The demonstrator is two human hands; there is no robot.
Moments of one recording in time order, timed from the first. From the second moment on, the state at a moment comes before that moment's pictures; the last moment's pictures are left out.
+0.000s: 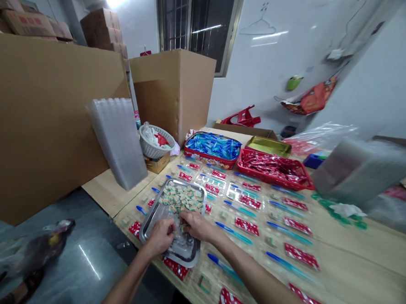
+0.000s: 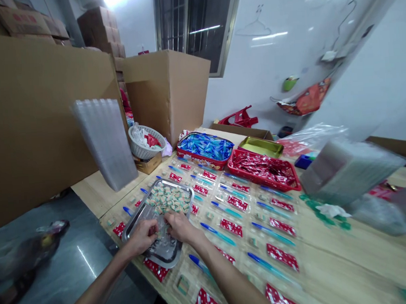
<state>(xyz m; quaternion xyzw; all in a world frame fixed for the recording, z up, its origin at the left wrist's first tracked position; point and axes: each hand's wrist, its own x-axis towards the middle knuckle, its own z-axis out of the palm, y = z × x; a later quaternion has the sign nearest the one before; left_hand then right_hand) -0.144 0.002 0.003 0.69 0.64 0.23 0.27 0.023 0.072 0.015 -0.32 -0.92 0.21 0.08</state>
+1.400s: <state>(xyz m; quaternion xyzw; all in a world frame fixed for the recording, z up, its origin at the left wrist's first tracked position) -0.129 0.005 -0.006 0.65 0.63 0.31 0.30 0.023 0.035 -0.003 -0.38 -0.85 0.30 0.21</state>
